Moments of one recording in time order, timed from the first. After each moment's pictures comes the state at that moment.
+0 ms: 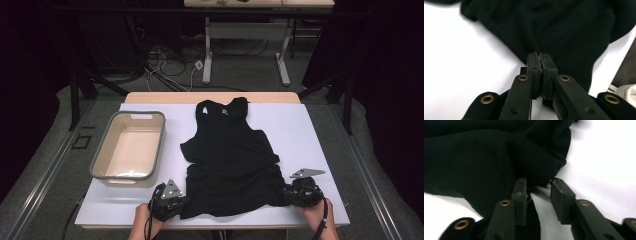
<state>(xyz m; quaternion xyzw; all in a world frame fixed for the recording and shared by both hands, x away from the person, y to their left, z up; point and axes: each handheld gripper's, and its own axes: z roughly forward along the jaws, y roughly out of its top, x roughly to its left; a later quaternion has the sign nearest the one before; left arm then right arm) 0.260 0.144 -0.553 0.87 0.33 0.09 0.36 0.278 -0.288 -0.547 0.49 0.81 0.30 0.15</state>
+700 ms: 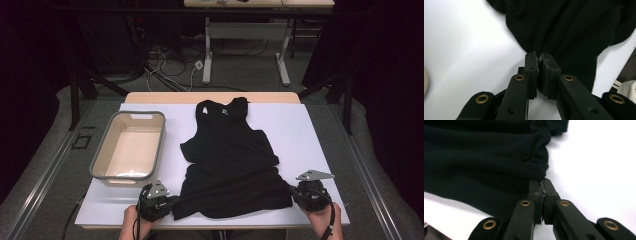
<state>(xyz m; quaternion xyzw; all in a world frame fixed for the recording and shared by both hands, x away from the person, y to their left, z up) 0.259 0.163 -0.557 0.86 0.35 0.10 0.35 0.256 -0.288 -0.517 0.51 0.79 0.29 0.19</state>
